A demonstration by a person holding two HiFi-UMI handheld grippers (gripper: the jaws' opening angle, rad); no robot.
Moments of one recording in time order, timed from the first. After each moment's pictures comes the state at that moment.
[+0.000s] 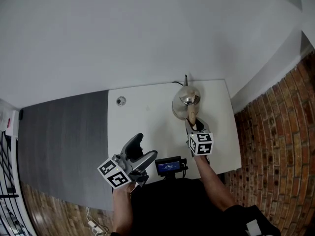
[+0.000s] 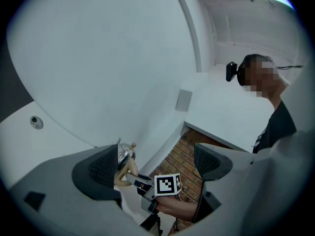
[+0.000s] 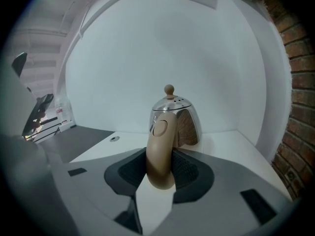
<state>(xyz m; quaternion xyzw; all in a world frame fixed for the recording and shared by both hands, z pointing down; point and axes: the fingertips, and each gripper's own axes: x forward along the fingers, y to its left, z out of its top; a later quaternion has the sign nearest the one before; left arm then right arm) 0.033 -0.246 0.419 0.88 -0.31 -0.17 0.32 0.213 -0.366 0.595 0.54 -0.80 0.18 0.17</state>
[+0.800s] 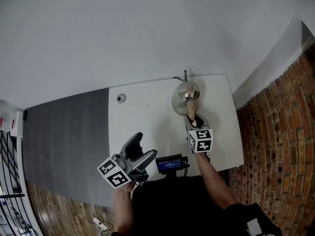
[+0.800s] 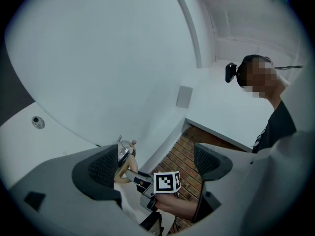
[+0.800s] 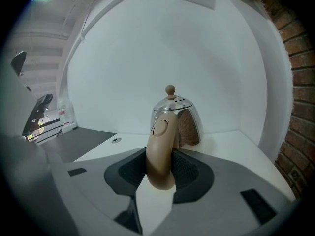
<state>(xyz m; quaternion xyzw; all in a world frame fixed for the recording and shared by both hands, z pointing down) 0.042 -0.237 0.417 0.88 -0.32 -0.15 0.32 0.210 -0.366 0.593 0.54 -0.81 0.18 0.15</state>
